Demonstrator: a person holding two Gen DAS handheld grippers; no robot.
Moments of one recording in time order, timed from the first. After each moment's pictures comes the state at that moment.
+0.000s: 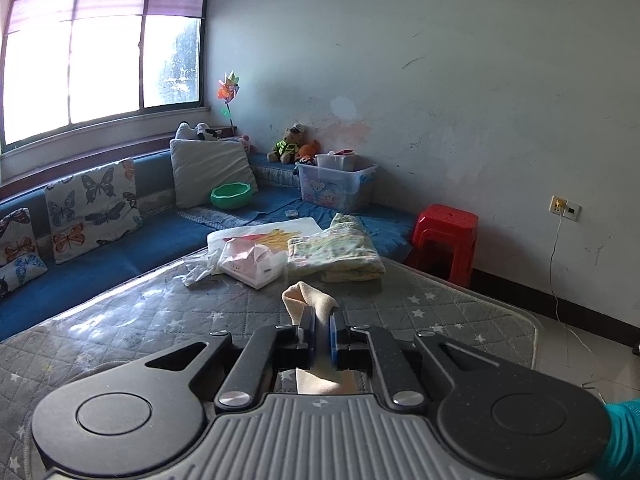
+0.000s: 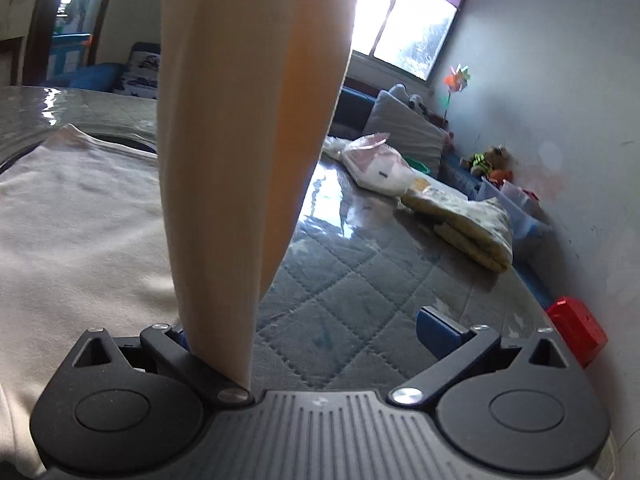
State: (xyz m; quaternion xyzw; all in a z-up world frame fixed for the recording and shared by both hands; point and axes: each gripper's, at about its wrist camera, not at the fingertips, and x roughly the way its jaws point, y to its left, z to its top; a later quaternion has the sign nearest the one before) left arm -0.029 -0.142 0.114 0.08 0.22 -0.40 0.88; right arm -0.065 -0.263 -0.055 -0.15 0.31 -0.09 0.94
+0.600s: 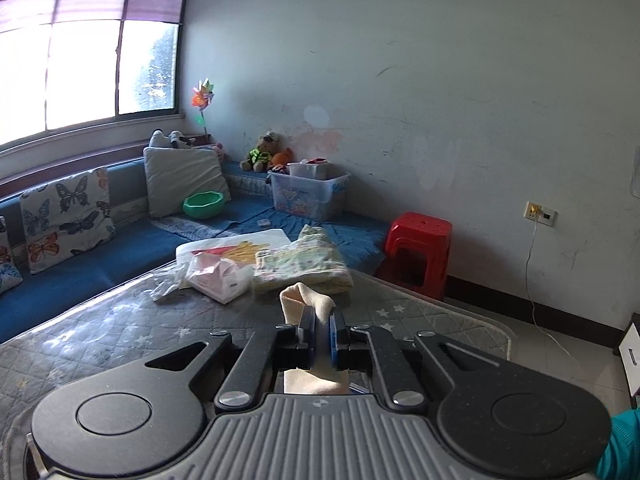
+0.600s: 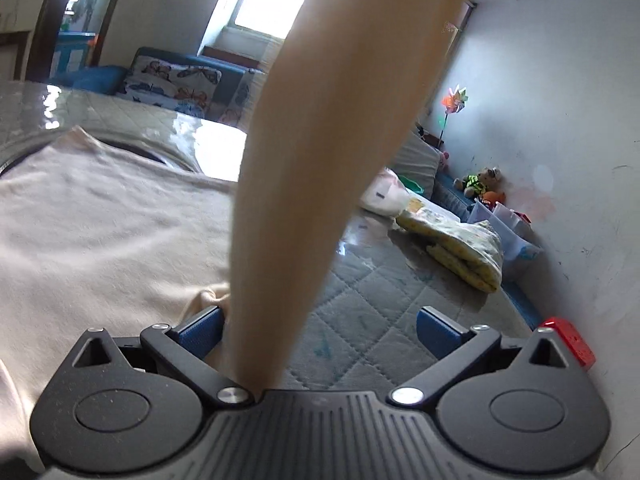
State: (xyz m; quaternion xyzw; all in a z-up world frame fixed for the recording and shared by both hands) left arm -0.036 -0.165 0.124 0.08 0.21 -0.44 0.87; right arm -0.071 -0.250 -0.049 -0.17 0.28 -0.09 0.94
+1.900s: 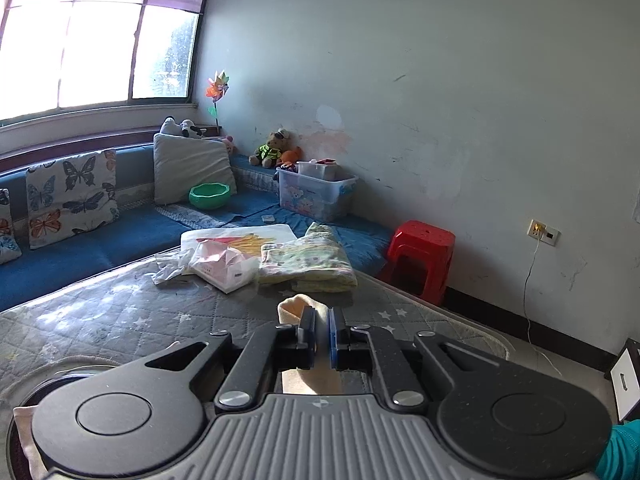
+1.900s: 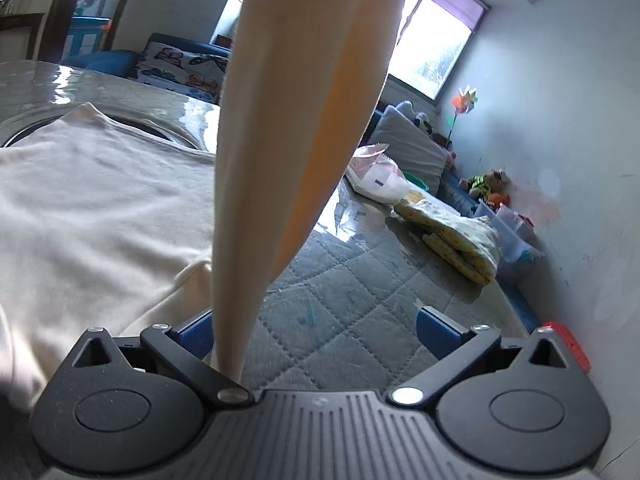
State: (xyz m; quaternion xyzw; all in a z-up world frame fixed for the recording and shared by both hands) left arm -0.029 -0.149 0.115 0.04 0.22 -0.43 0.88; right arm -0.088 -0.256 -0.061 -0.20 0.29 -0.08 0.93
